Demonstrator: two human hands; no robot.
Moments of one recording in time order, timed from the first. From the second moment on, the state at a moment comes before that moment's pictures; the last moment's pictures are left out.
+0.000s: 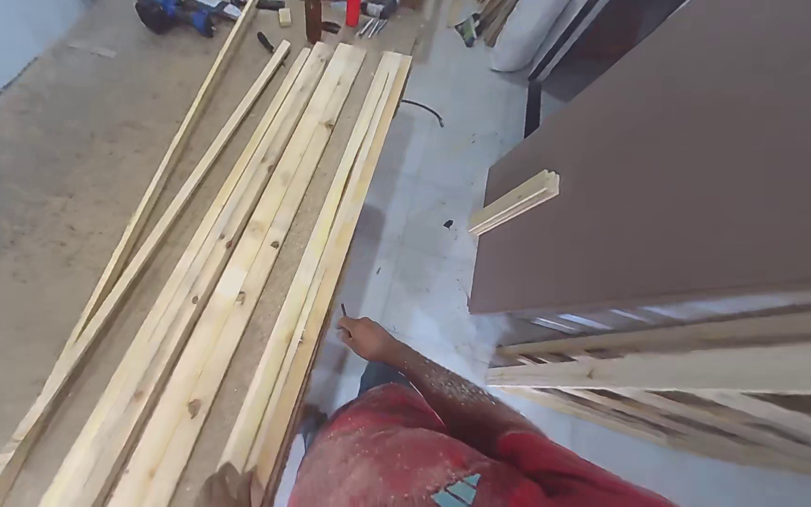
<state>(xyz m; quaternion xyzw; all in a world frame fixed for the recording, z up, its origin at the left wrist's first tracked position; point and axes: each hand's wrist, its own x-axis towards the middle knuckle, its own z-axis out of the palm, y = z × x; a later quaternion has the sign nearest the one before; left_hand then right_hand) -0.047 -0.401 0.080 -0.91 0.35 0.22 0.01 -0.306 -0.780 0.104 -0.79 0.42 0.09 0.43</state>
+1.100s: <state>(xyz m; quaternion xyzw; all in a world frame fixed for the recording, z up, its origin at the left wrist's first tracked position) -0.172 -1.064 0.058 -0.92 0.31 0.24 -0.05 -0.448 -1.552 0.140 -0.78 0.53 -0.05 0.33</state>
